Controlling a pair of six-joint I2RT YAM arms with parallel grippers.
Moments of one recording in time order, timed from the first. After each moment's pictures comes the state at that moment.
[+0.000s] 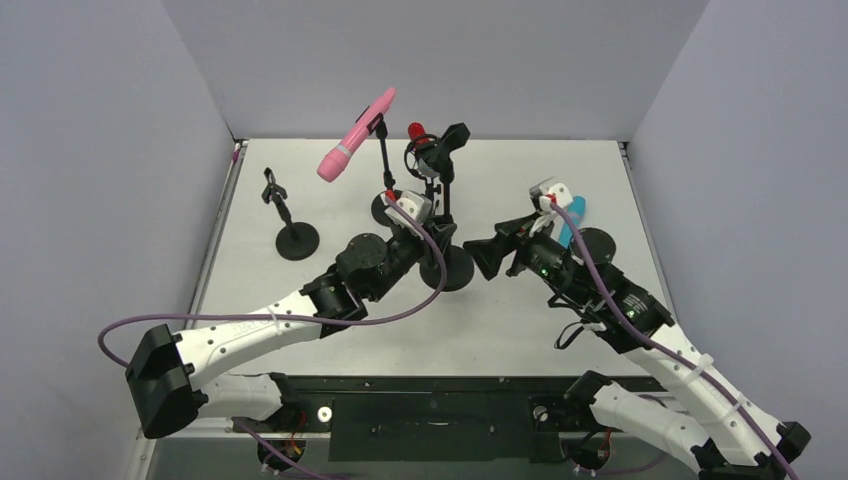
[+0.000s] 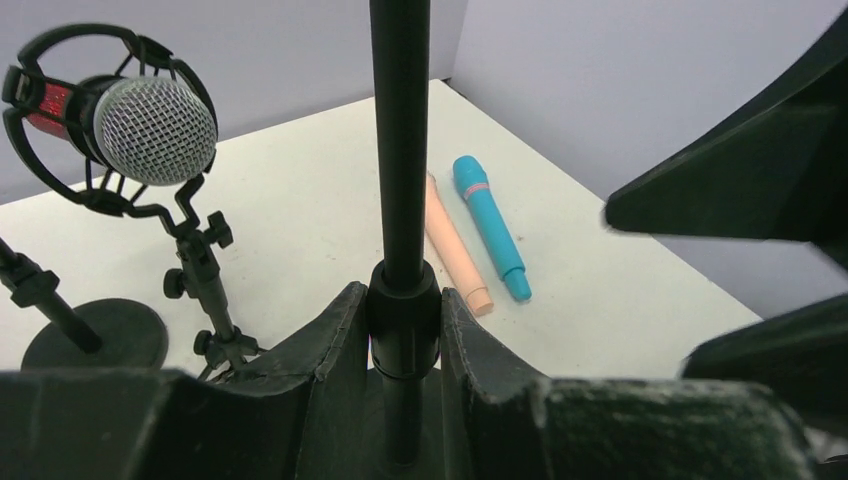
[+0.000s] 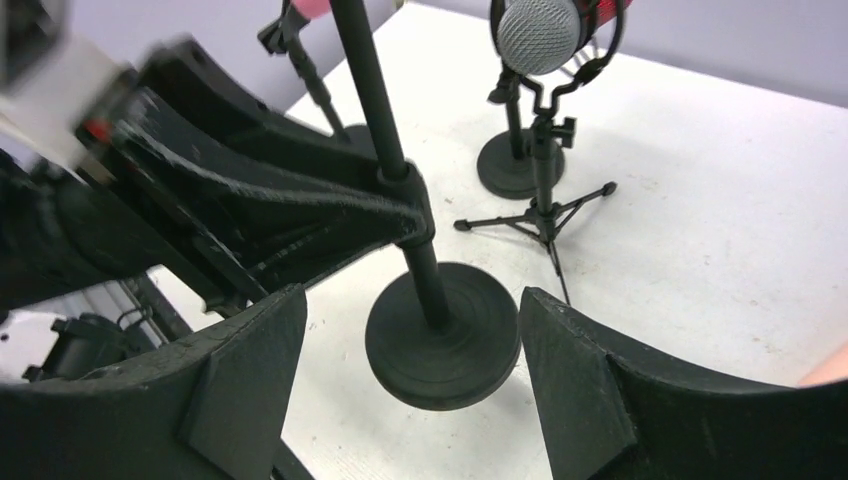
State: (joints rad) left arm -1.00 1.21 0.93 0.33 -0.30 -0.19; right arm 0.72 0.84 0.97 -0.27 -0.06 0.25
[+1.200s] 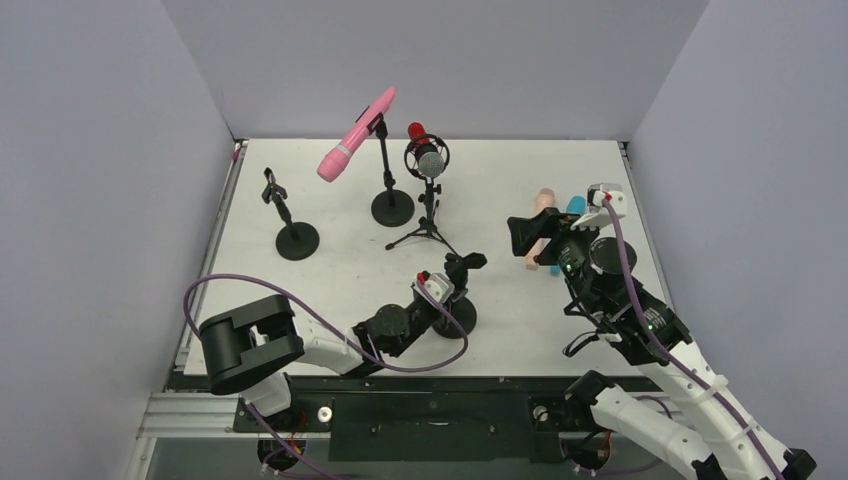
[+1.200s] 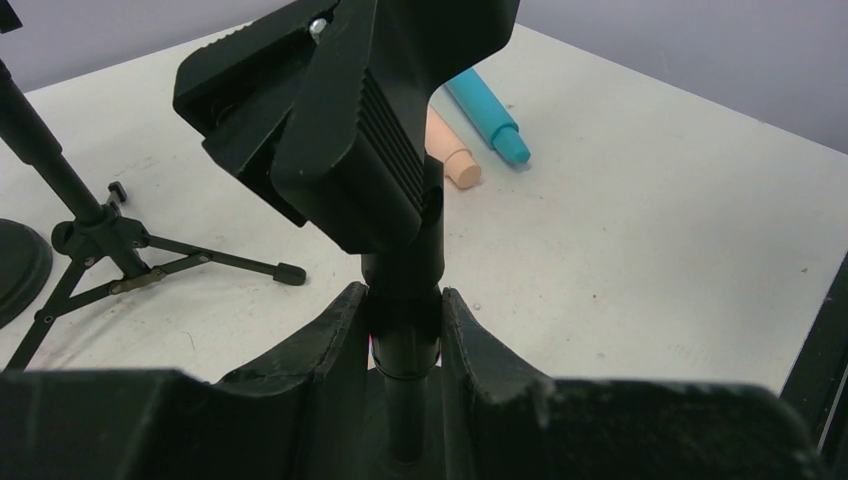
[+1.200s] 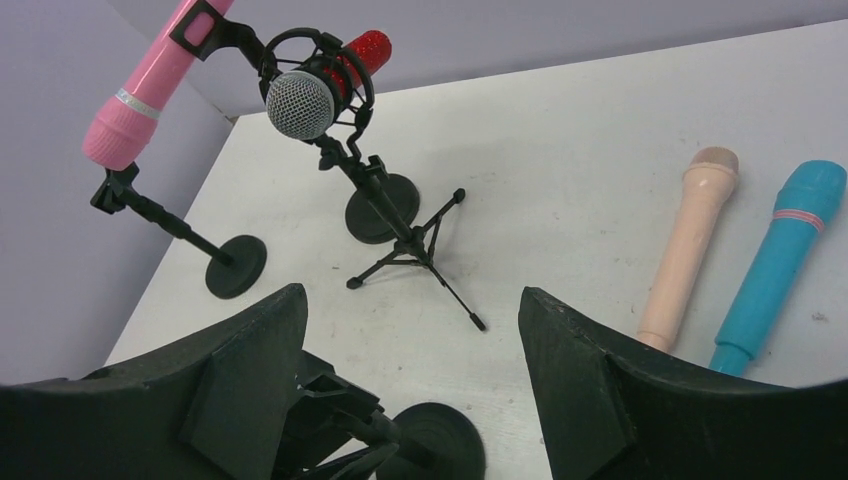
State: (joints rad) left arm -1.18 1.60 0.48 1.17 -0.39 -0.05; right arm 0.64 0.71 0.95 -0.36 0.34 0.44
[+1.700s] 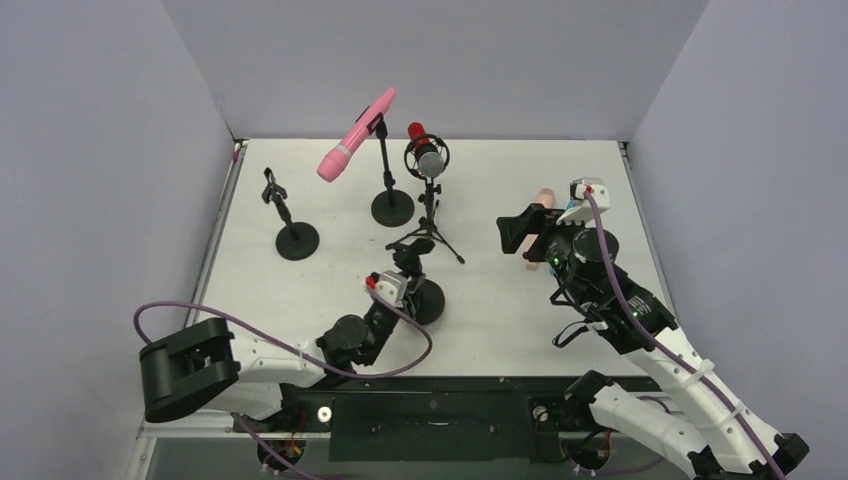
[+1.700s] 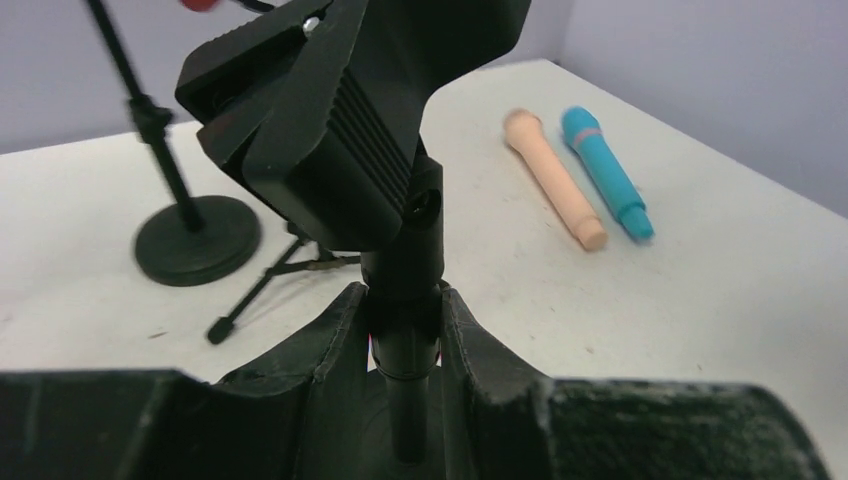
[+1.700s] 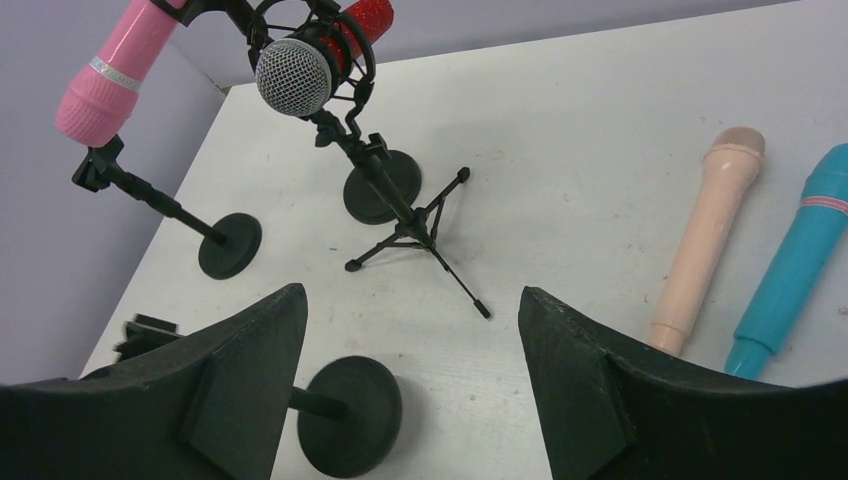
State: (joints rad) left arm -1.19 1.34 0.31 1.18 -0.63 0.00; right arm 0.64 0.78 0.95 -0.35 0.31 0.45
